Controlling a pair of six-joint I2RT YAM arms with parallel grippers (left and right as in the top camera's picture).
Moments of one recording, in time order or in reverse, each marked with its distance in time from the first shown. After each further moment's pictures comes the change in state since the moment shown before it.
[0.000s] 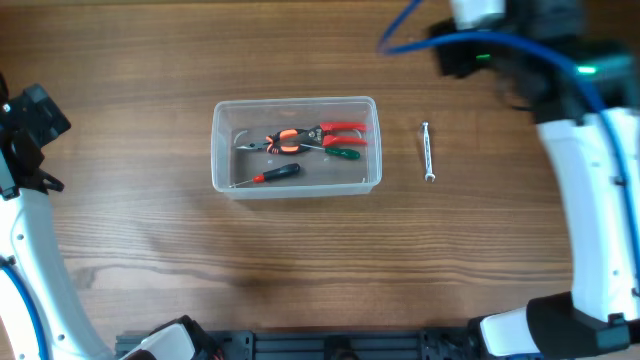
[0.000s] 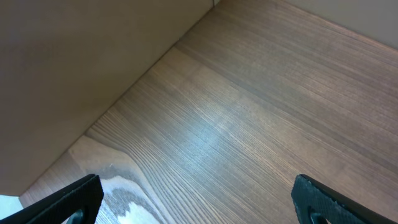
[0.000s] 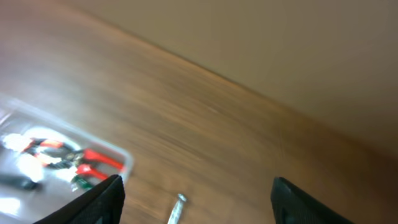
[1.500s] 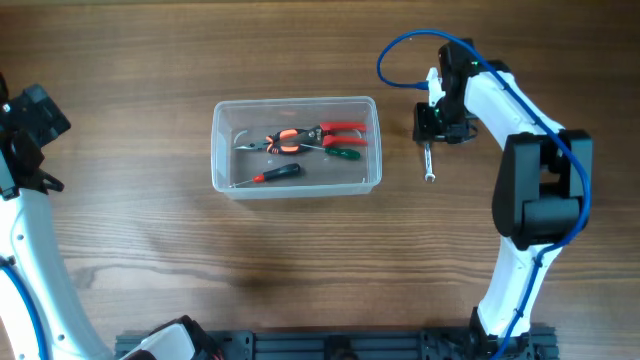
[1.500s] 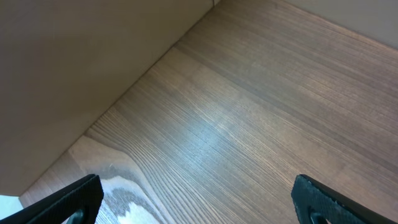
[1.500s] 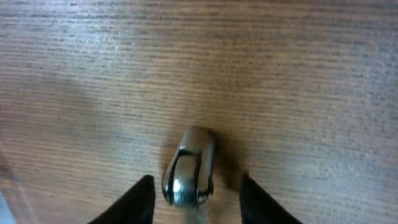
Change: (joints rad) left arm 0.000 0.000 0.000 0.000 0.000 0.000; right arm -0.085 0.524 -0.434 0.206 -0.139 0.289
